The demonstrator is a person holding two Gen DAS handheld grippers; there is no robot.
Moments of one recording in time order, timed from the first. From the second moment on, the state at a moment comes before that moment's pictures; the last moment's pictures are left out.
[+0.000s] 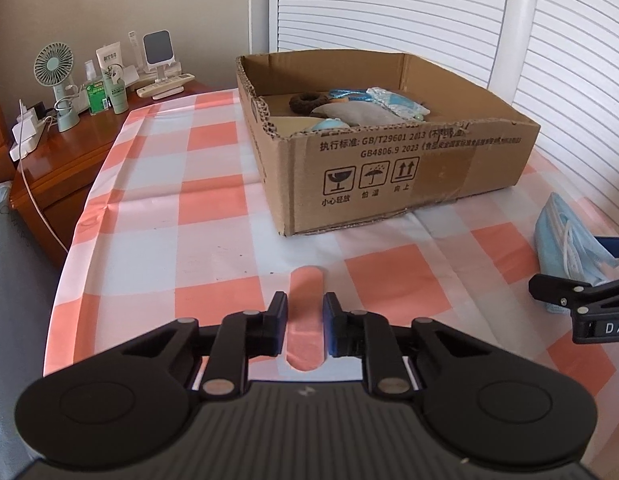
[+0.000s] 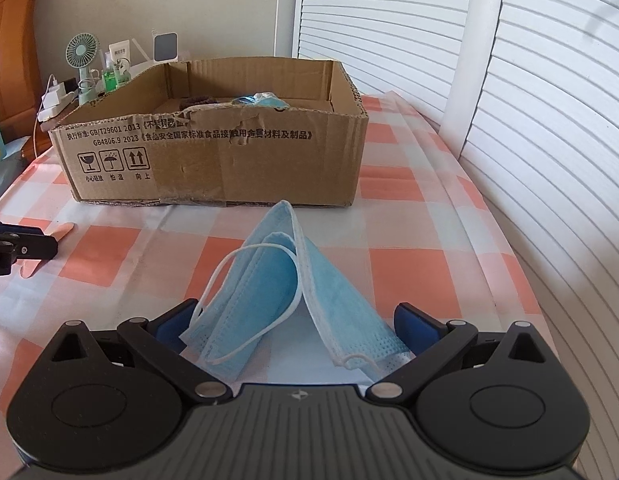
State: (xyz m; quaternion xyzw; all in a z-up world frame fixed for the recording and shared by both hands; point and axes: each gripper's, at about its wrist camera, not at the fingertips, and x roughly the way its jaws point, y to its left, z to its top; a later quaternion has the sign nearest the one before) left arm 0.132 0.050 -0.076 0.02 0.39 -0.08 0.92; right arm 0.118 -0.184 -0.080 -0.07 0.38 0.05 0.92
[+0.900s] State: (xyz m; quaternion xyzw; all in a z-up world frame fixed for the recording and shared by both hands) left arm 0.129 0.051 -0.077 0.03 0.38 -0.10 0.92; right arm 0.117 -0.197 -0.067 -0.07 0.37 0.03 0.92
